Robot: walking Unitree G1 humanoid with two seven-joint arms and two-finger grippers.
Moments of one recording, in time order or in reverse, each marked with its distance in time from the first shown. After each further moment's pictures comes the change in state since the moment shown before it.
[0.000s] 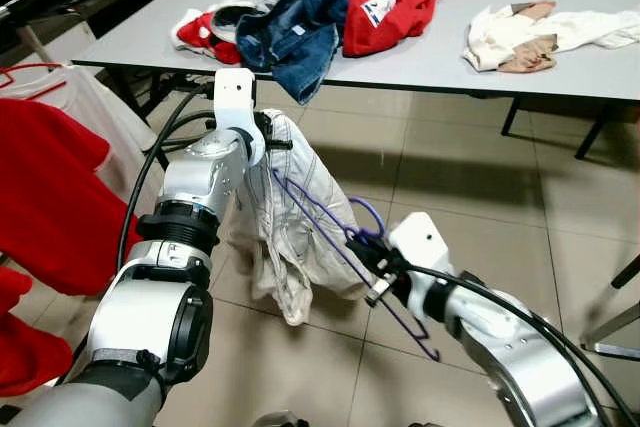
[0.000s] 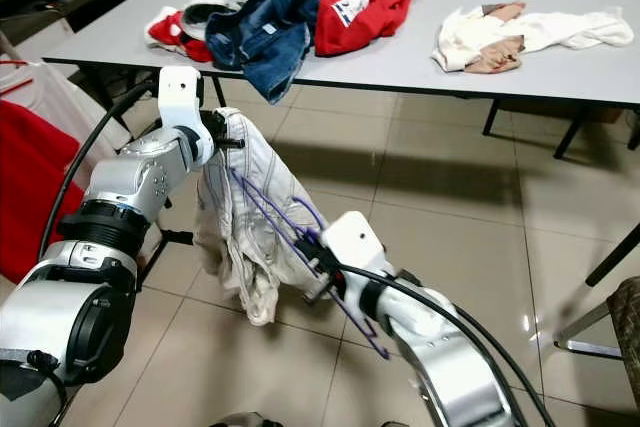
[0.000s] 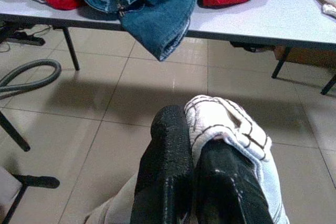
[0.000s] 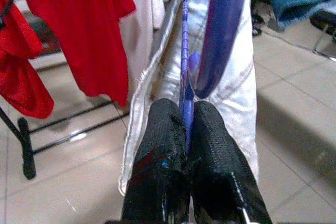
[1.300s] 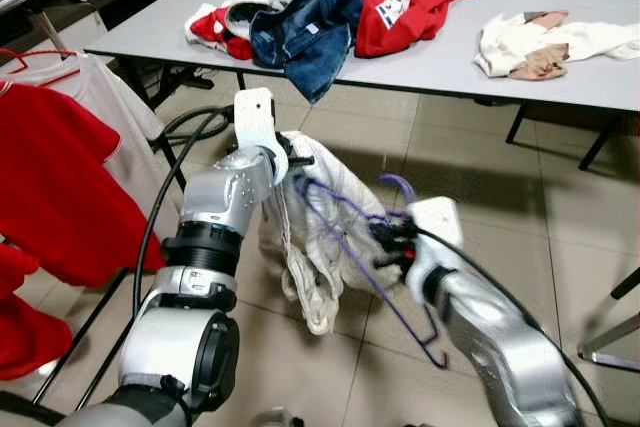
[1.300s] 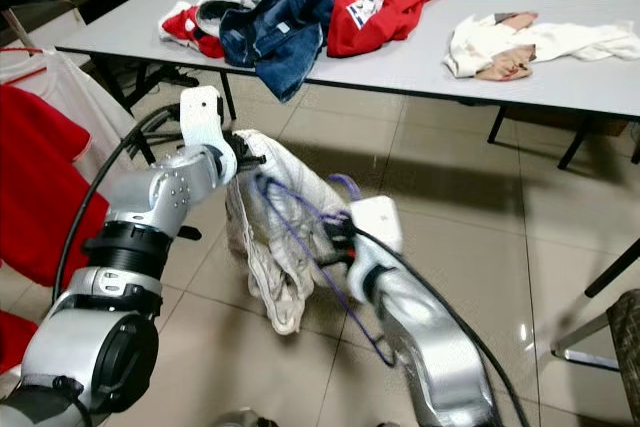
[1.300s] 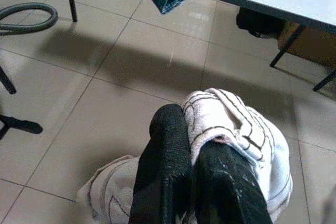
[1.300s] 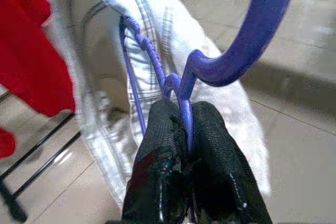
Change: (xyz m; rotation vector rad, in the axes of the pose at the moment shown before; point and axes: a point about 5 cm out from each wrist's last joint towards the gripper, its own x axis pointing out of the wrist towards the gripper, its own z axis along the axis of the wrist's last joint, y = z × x) left arm -0.008 -0.032 -0.021 -0.137 0.129 0.041; right arm -0.002 -0.024 -0.015 0.290 0.093 -0.363
